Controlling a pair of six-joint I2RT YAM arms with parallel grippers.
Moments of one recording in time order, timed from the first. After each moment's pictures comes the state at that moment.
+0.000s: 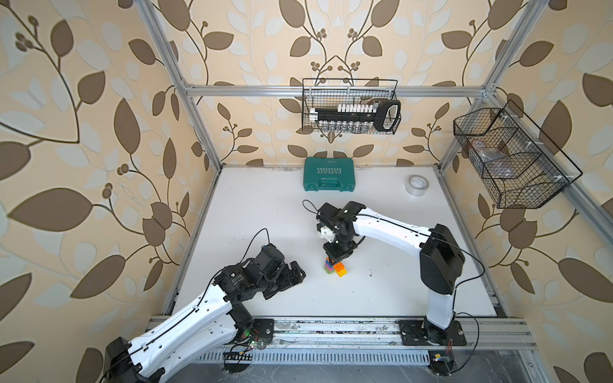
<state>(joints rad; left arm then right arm) -0.73 0.74 0.58 -0.82 0.15 -1.12 0.79 1.86 1.49 -1.13 -0.26 0.28</state>
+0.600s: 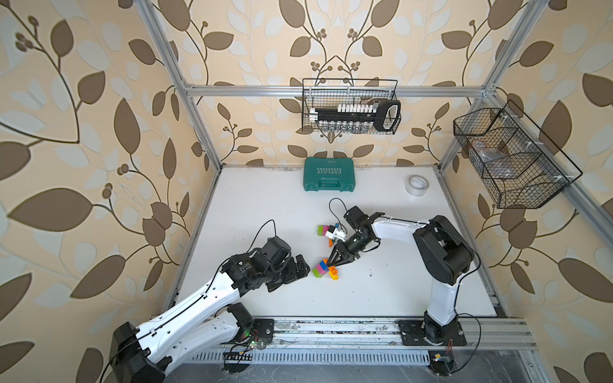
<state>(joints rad) -0.73 0.85 0.69 -0.85 0.15 -1.08 0.58 1.94 1.14 -0.58 -0.93 0.24</state>
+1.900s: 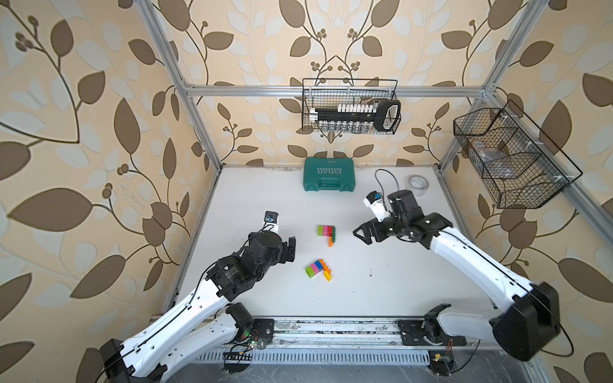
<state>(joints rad) -0.72 0.78 0.73 -0.59 -0.46 -0.32 0.41 1.19 0.99 -0.60 -0.22 0.06</state>
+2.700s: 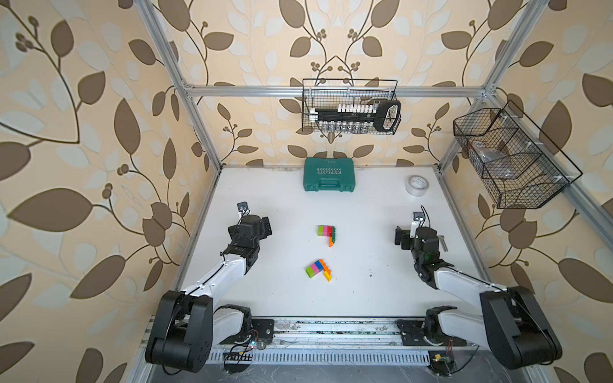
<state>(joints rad) -0.12 1.19 0.48 0.12 -0.37 -0.29 0.14 1.28 0.29 0.51 0.35 0.01</state>
